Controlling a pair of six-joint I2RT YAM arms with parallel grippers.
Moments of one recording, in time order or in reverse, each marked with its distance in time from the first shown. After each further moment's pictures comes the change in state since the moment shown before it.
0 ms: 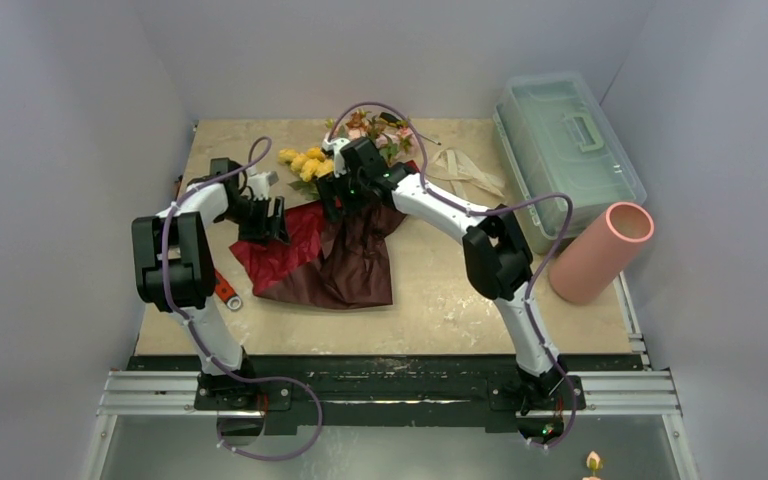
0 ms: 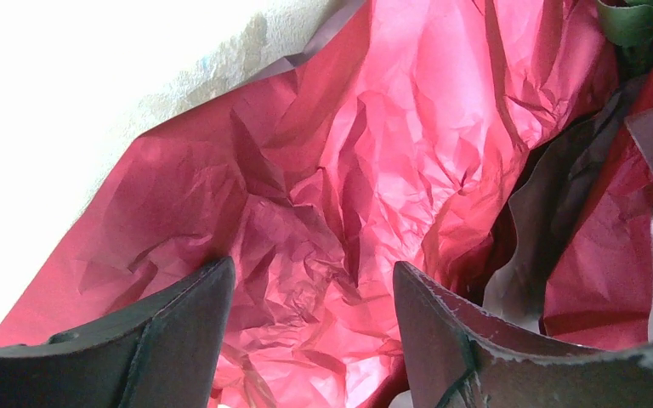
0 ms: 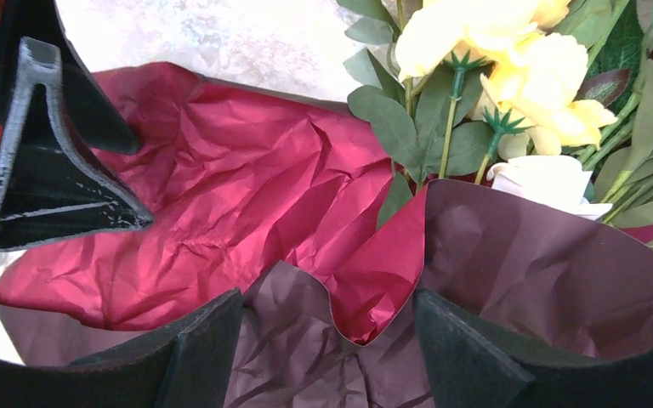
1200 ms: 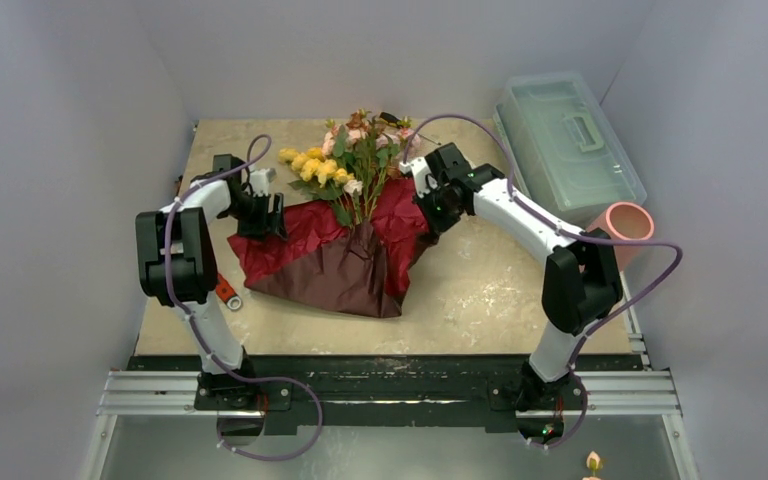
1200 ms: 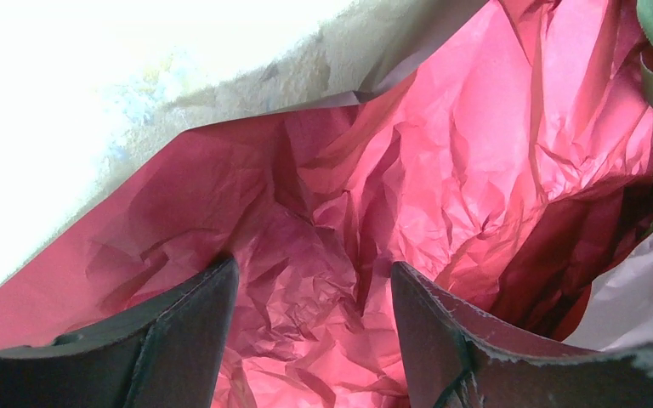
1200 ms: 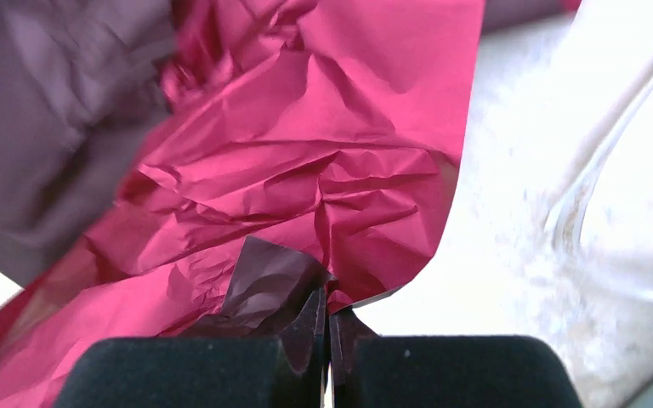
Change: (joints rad) left arm -0.011 0.039 0.026 0.048 -0.095 -0.051; right arm -0.223 -0.473 -0.468 -0.311 0.036 -0.325
